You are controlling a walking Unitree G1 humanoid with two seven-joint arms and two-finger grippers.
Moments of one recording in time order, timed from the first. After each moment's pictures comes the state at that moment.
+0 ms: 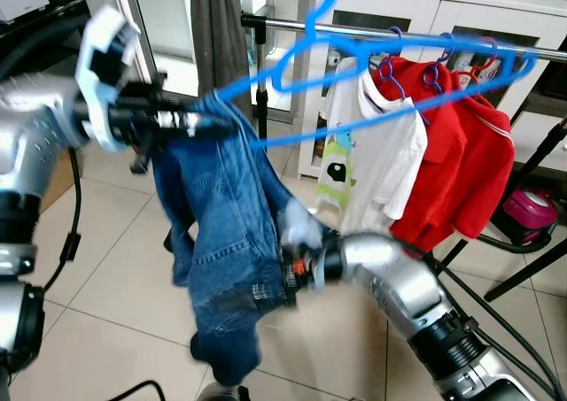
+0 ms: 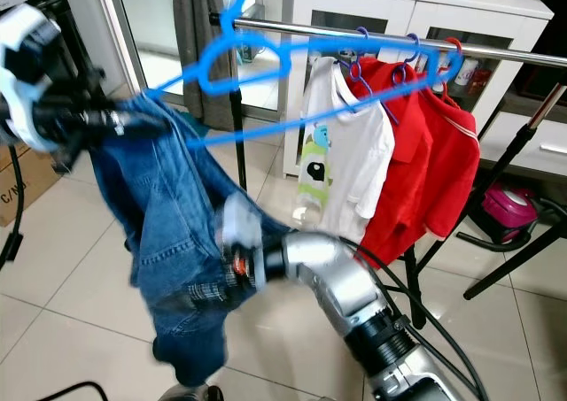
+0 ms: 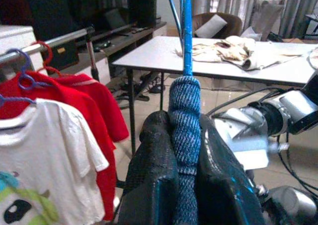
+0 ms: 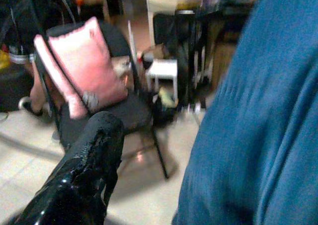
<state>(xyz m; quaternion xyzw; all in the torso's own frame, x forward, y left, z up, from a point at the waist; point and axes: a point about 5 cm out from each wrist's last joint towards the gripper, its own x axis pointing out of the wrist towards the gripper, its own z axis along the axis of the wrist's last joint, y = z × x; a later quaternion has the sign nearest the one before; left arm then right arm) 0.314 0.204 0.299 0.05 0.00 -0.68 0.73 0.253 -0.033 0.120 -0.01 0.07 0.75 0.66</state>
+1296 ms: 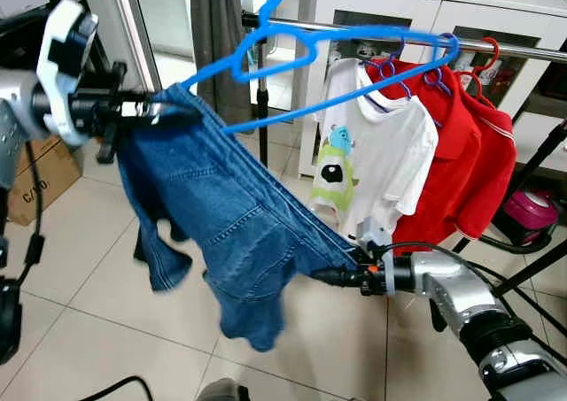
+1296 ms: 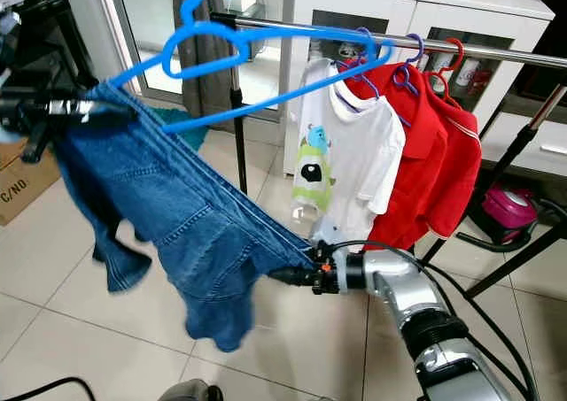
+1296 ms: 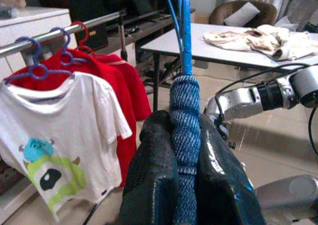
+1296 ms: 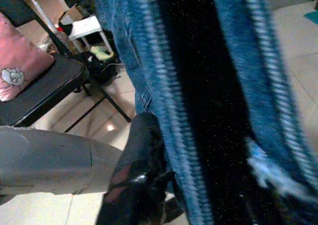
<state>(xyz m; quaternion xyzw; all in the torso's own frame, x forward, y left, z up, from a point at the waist) 0.316 0.243 0.294 0.07 0.03 -0.64 0.77 0.283 -0.150 0.052 0.00 0.21 0.59 0.78</state>
